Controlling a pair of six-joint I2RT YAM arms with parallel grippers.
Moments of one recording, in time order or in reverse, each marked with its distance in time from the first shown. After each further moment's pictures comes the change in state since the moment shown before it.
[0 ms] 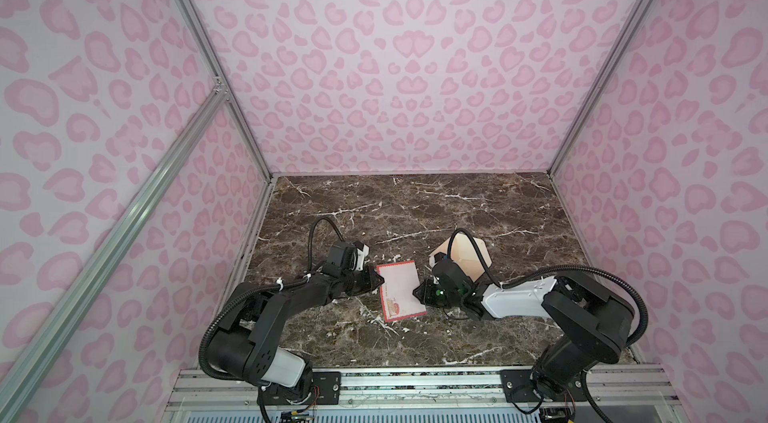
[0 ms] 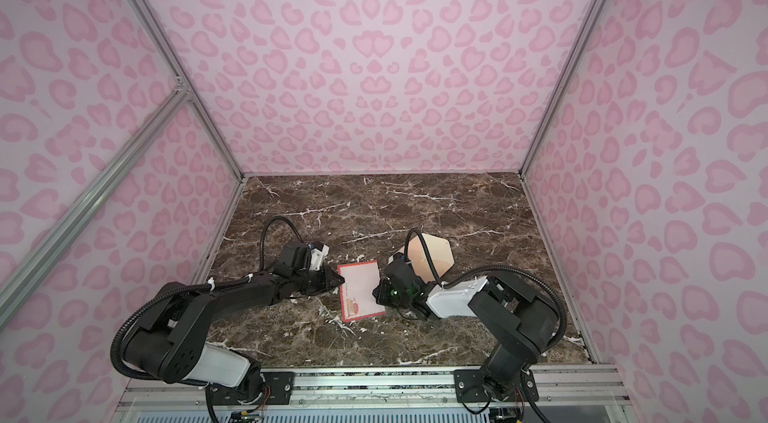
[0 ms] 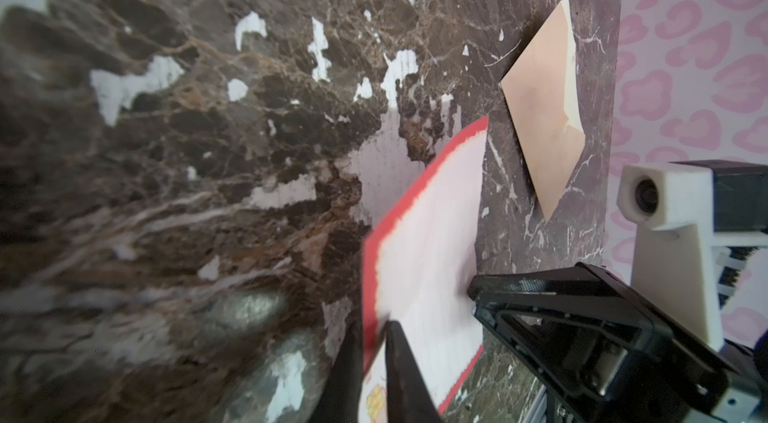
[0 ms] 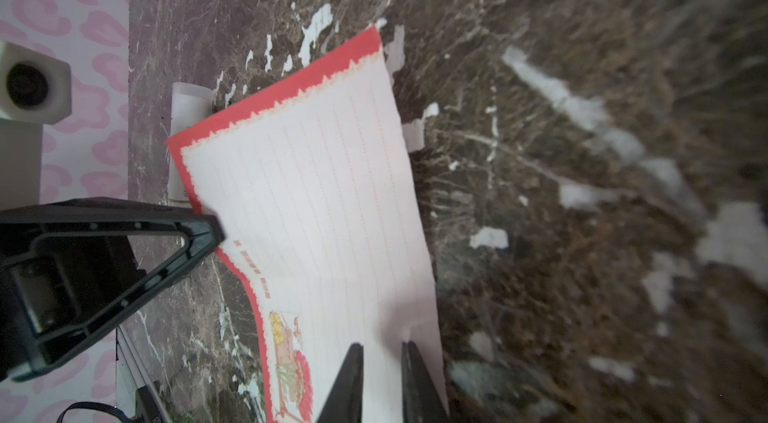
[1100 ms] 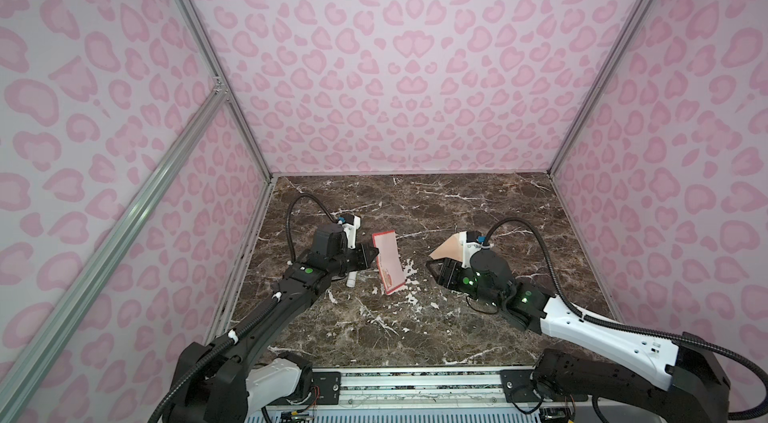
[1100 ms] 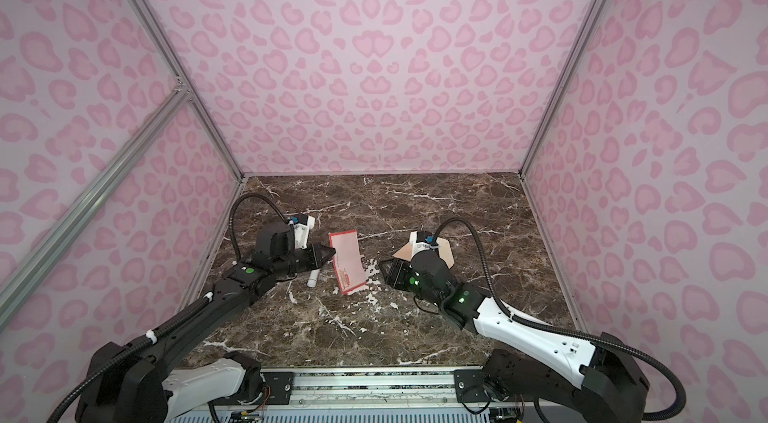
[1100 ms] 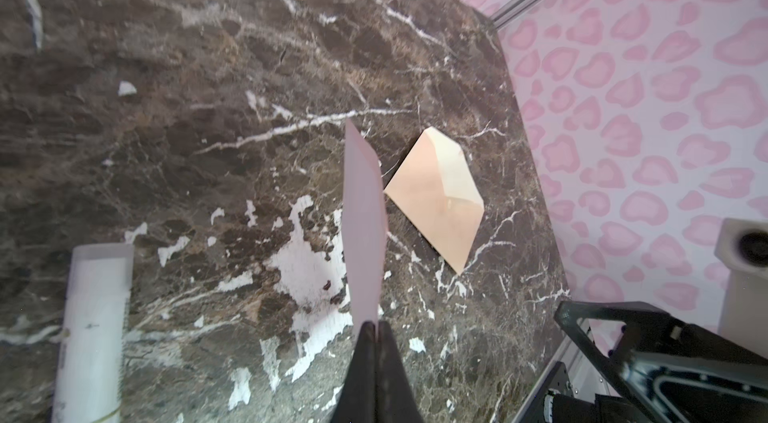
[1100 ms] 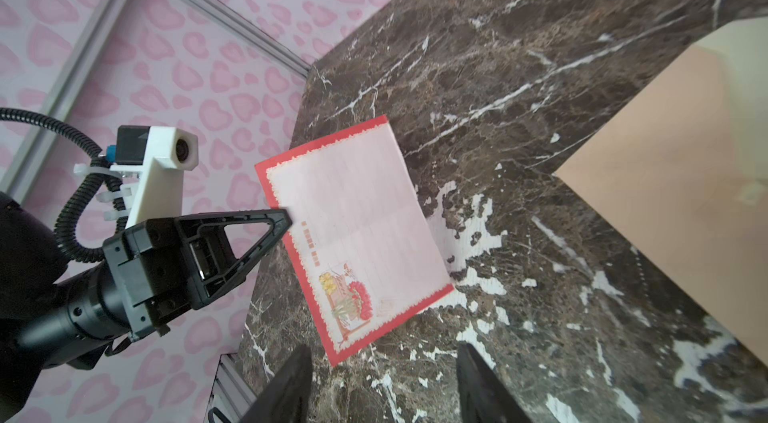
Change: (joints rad) left arm 0.000 -0.367 0.171 -0.209 -0.132 0.040; right arm 0.012 -0.622 0.004 -0.268 0.219 -0.027
